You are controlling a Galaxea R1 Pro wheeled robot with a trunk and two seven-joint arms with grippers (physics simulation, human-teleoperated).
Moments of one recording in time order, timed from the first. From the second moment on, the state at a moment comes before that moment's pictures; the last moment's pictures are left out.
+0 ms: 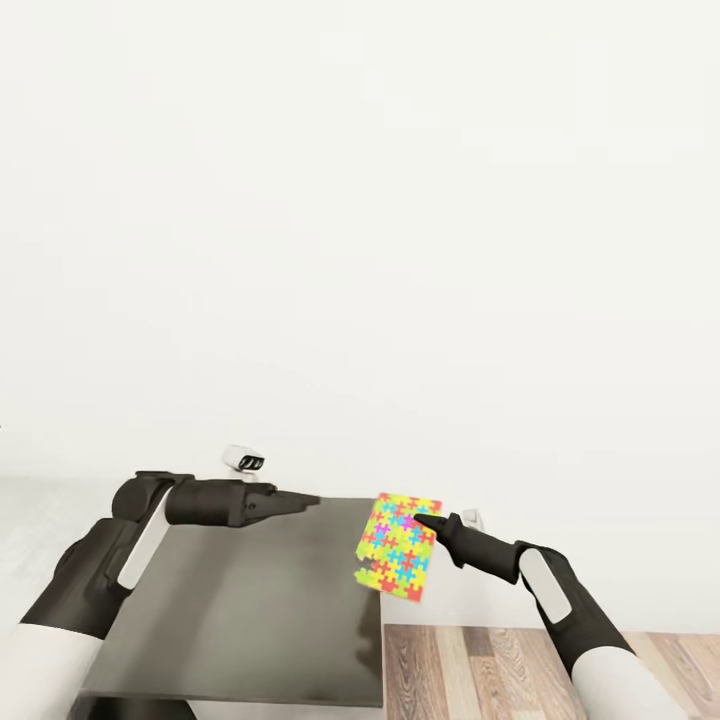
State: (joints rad) left arm -0.60 0.23 -0.15 -1.32 0.39 1.04 -1.47; right arm -0.57 -0.06 -0.12 -0.74 -0.70 0.83 0.61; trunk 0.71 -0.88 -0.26
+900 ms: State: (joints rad) left arm -0.61 0.32 -0.10 -1.32 0.40 1.04 -1.47; right arm -0.55 -0.06 -0.24 -0.74 -0.70 0.83 0.64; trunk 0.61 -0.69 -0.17
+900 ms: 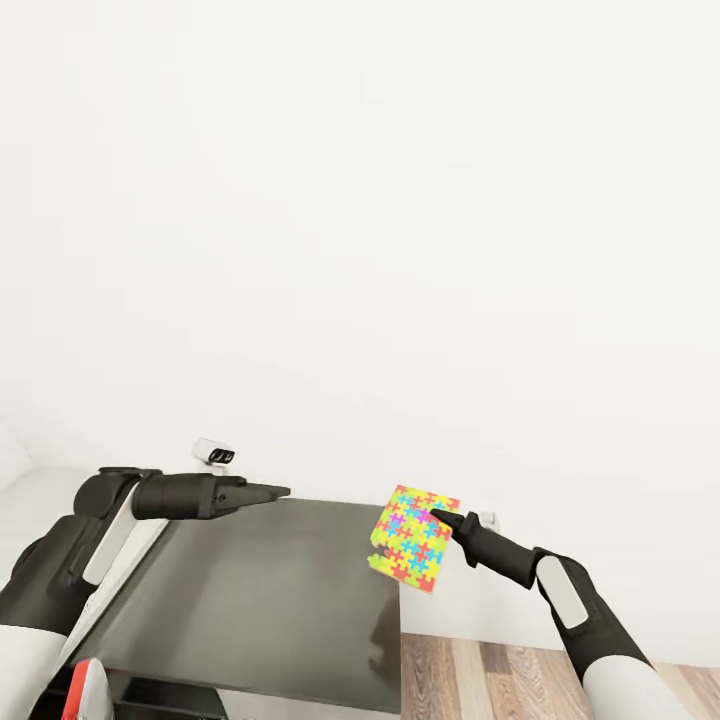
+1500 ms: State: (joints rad) left arm -0.61 0.32 -0.11 -1.32 0.39 1.04 -1.47; right arm -0.55 -0.06 -0.24 -0.74 -0.70 0.83 0.69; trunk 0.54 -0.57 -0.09
